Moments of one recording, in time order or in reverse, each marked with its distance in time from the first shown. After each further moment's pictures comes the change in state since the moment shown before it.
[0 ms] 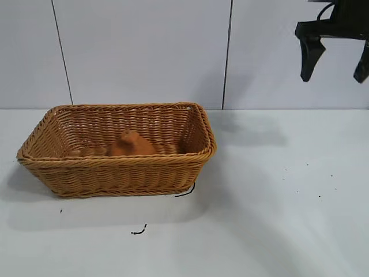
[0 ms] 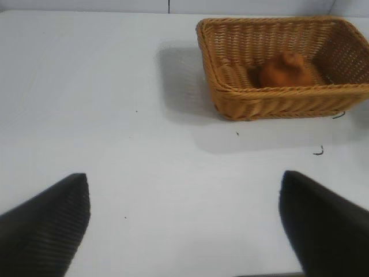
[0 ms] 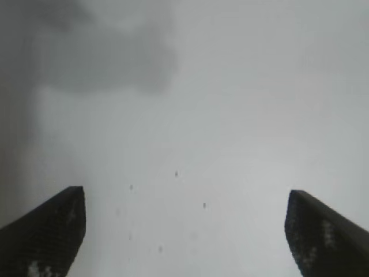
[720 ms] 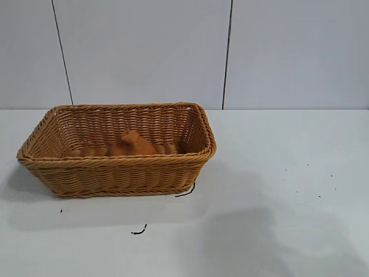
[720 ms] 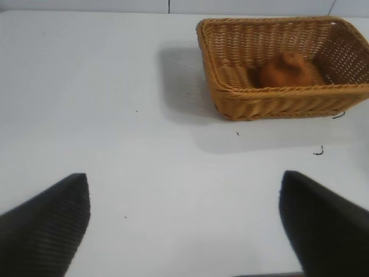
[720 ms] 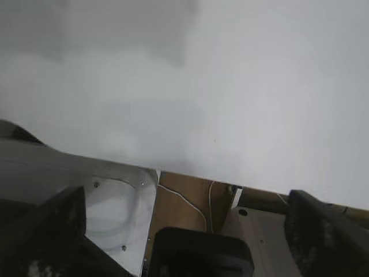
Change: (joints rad) left arm 0.000 0.000 0.000 0.000 0.000 0.000; right arm 0.139 -0.885 1.009 0.007 -0.028 0.026
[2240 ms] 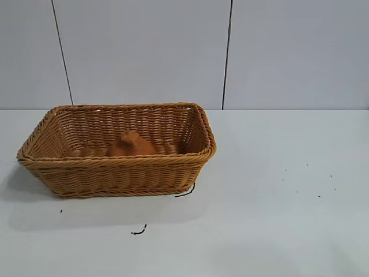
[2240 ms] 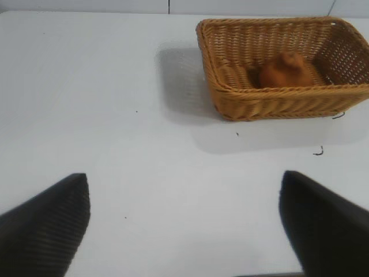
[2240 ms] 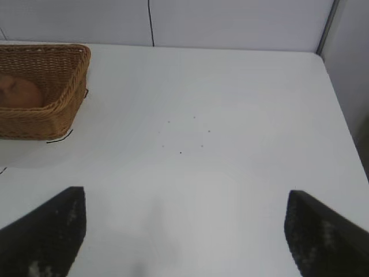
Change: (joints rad) left arm 0.000 0.000 0.000 0.000 -0.001 0.000; right arm -0.116 -1.077 0.180 -0.004 -0.162 -0.033
